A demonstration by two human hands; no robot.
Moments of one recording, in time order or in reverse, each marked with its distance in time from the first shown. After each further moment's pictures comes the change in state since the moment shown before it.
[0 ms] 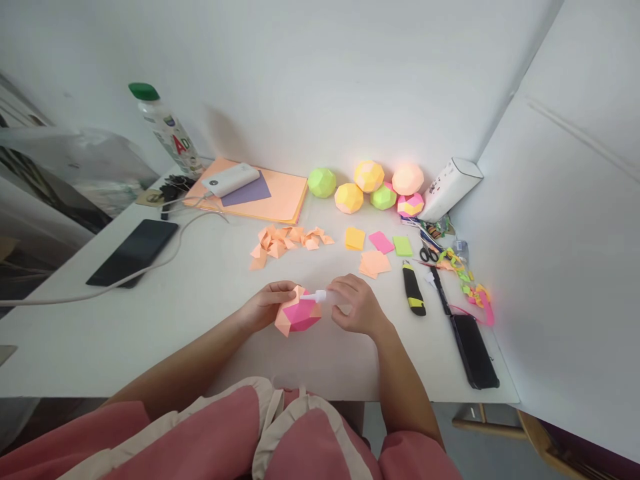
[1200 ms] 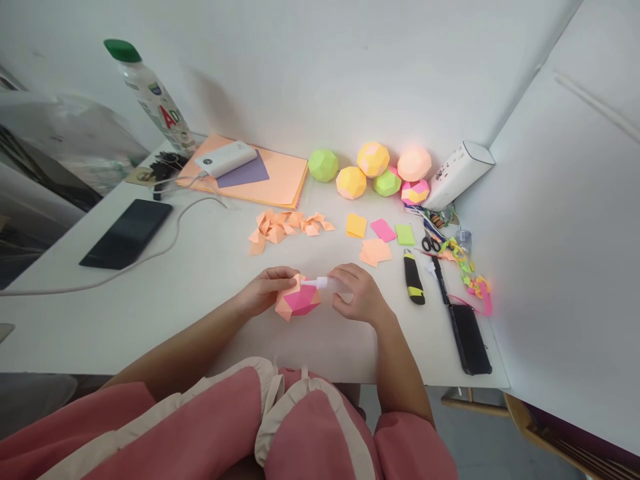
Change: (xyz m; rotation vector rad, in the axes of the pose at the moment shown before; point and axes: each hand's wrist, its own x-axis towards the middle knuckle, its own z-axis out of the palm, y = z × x) left_hand -0.002 0.004 0.002 0.061 0.074 0.019; right_hand -0.003 0.001 -0.003 0.024 -0.070 0.054
